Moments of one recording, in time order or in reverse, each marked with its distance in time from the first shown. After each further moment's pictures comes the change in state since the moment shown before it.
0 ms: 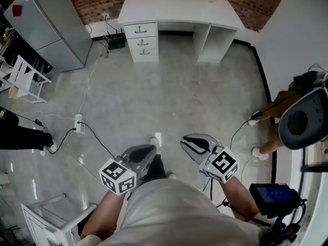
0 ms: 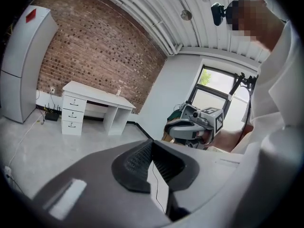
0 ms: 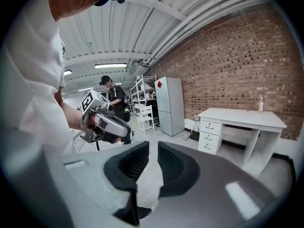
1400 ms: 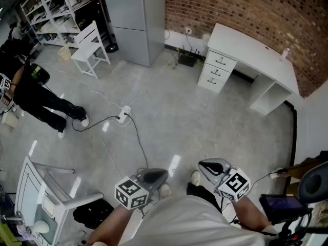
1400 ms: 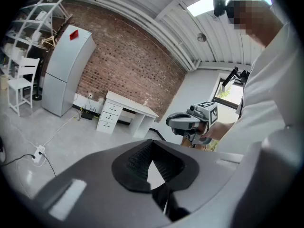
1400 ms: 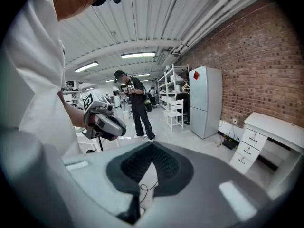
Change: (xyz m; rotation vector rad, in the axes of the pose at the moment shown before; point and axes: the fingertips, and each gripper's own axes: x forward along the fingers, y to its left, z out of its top) left arm -0.292 0.053 -0.065 -0.126 -0.106 0.173; right arm 0.155 0.220 0.066 -0.147 0.126 0.252
